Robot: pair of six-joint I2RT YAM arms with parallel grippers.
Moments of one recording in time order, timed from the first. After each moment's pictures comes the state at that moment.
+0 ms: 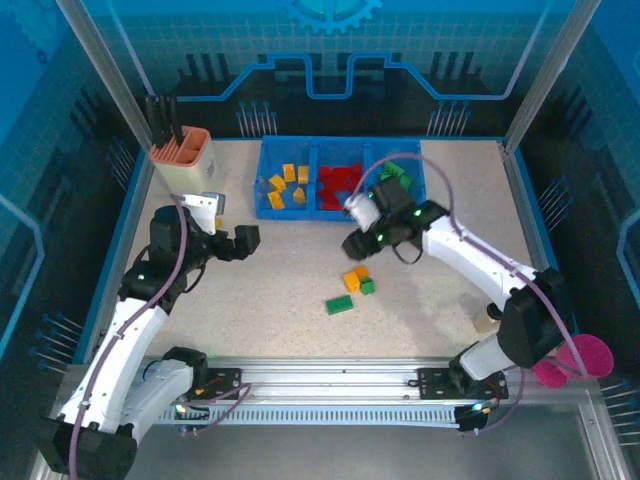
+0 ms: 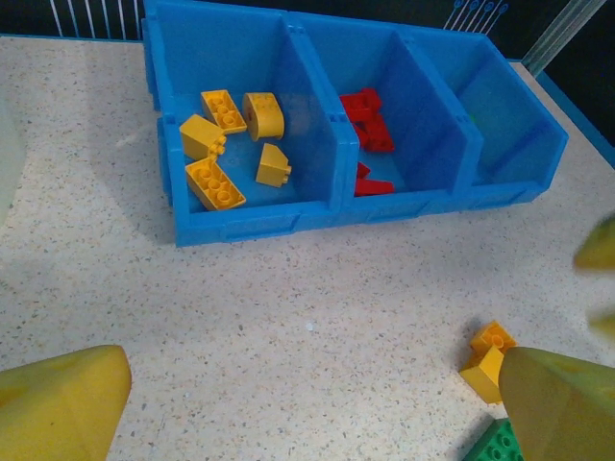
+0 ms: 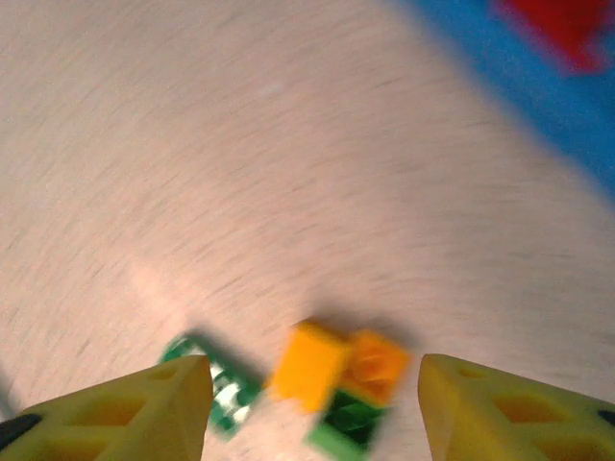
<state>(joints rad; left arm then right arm) -0.15 0.83 0.83 -0.51 0.26 -0.19 0.63 1.47 1.17 -0.73 -0.26 -0.16</state>
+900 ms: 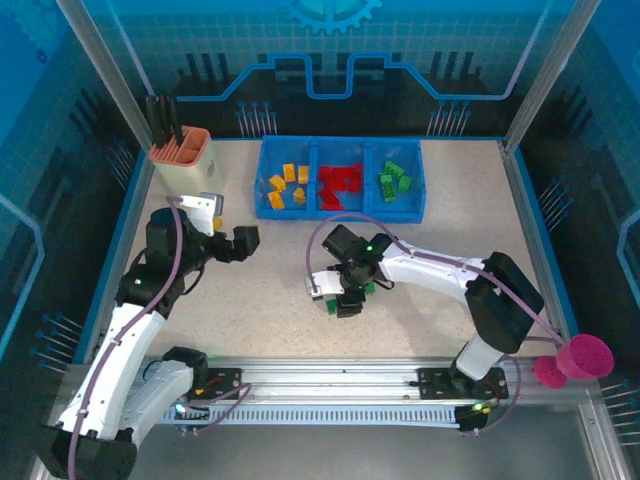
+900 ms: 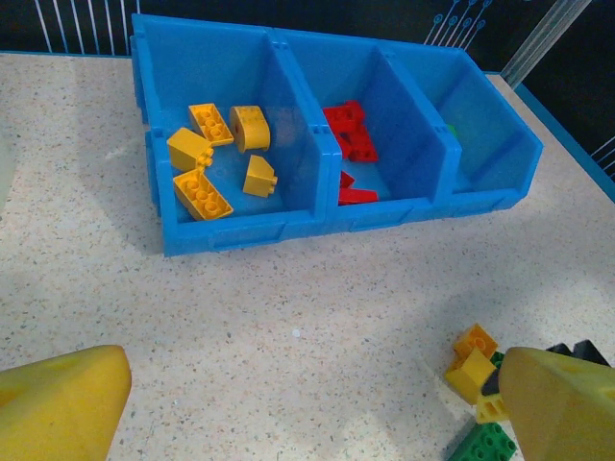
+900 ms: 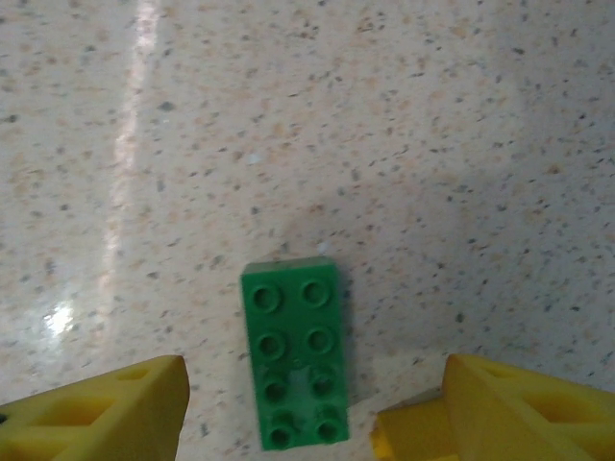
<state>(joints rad) -0.15 0.80 0.83 -0.51 0.28 -0.20 0.85 1.65 1.09 -0.72 -0.20 -0.87</state>
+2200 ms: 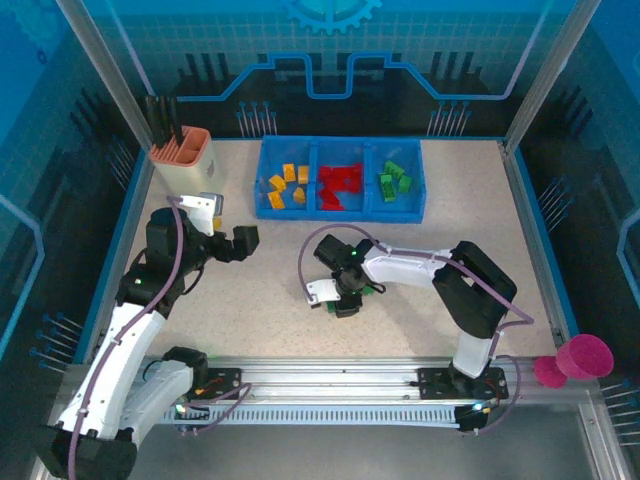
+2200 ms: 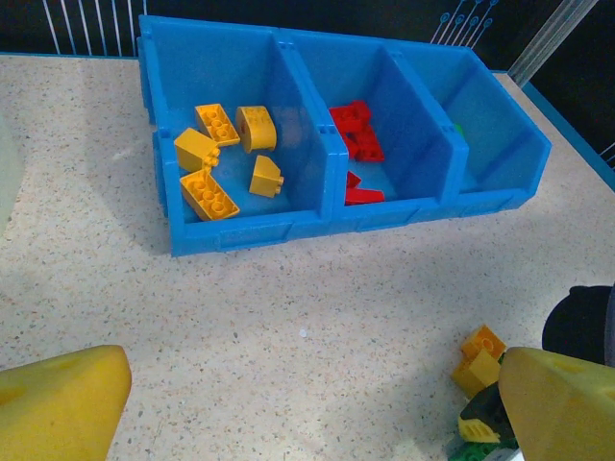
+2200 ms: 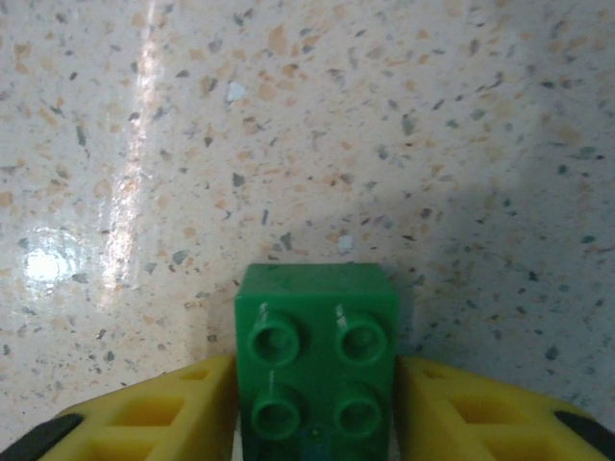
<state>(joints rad) -0.15 0.80 0.83 -0.51 0.27 -0.19 0.87 1.79 1.09 -0.70 -0.13 -0.89</state>
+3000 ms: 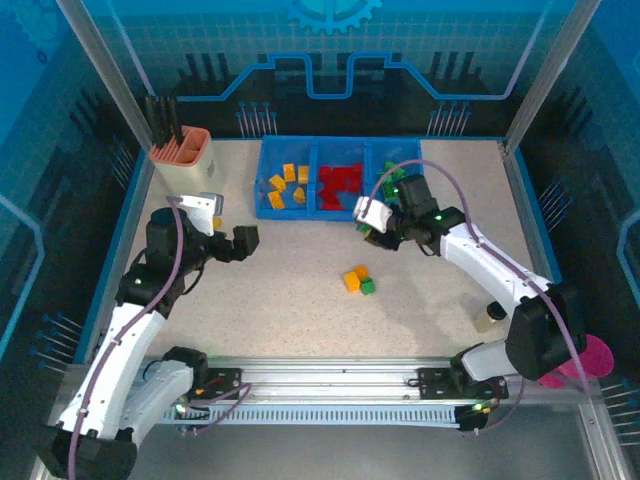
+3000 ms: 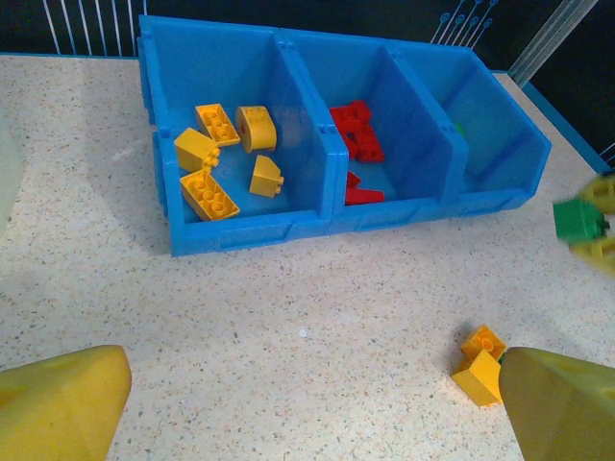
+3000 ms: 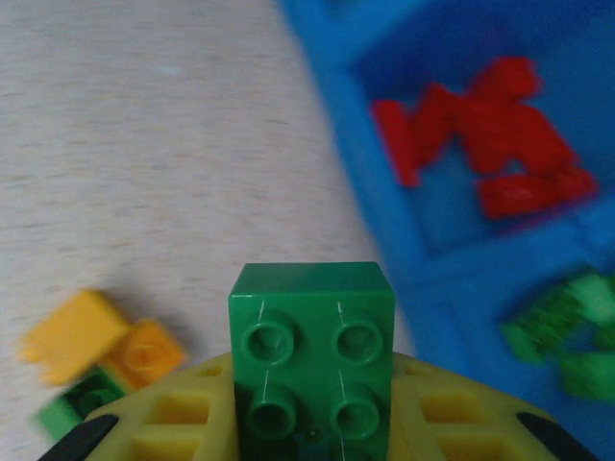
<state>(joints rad) -0.15 0.80 0.83 -0.51 0.27 -0.19 0.40 1.42 1.08 -0.51 -0.22 -0.72</state>
